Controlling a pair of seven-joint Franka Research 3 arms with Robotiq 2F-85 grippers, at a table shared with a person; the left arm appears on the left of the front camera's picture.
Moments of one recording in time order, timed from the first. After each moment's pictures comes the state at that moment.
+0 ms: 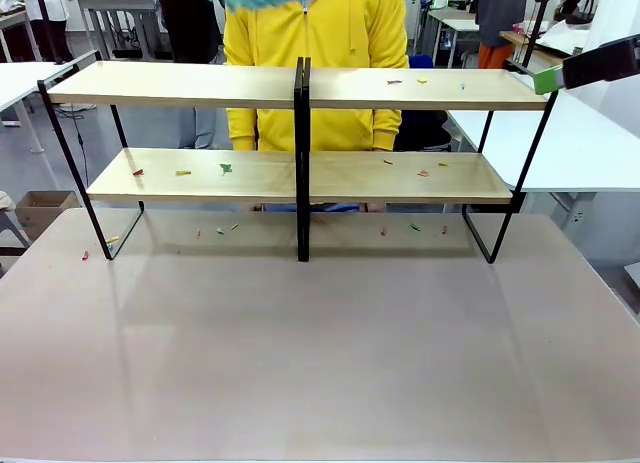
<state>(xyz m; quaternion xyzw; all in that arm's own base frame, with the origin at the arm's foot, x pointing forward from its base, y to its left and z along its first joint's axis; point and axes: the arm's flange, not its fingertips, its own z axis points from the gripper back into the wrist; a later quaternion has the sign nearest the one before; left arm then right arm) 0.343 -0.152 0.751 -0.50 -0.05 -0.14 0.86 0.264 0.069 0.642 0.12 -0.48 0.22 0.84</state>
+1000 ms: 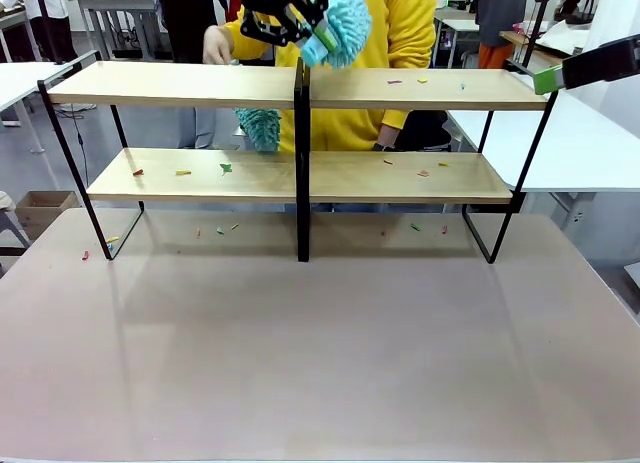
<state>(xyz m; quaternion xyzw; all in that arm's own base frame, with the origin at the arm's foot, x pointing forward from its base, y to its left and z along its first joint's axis) 0.459 -0.315 0.695 -0.33 -0.15 -0.06 0.93 0.264 0.069 0.641 0.12 -0.48 0.22 0.84</state>
